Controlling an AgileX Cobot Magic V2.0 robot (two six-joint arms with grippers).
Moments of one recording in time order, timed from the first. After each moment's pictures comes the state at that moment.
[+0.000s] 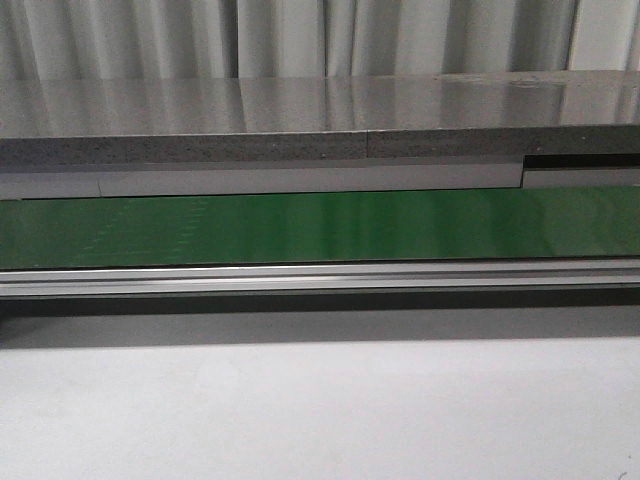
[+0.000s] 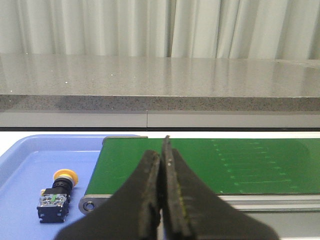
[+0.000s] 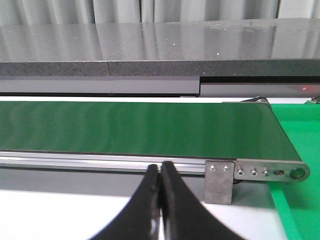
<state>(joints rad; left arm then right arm) -0.05 0.00 0.00 0.07 0.07 -0.11 0.08 -0.01 0.03 0.08 0.13 -0.03</state>
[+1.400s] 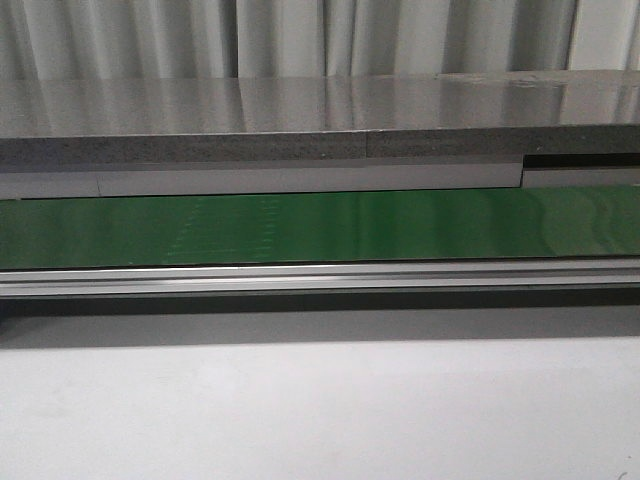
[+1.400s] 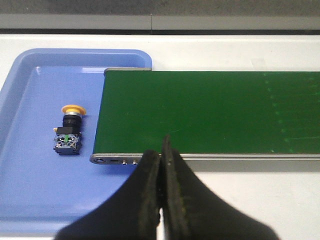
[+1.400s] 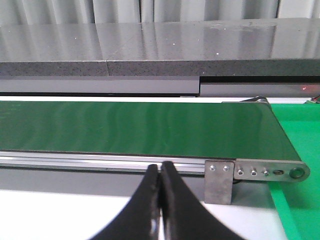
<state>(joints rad) -0.05 0.77 -0.81 0.07 0.75 -0.11 0.08 -0.01 0.03 0.08 0.13 -0.03</state>
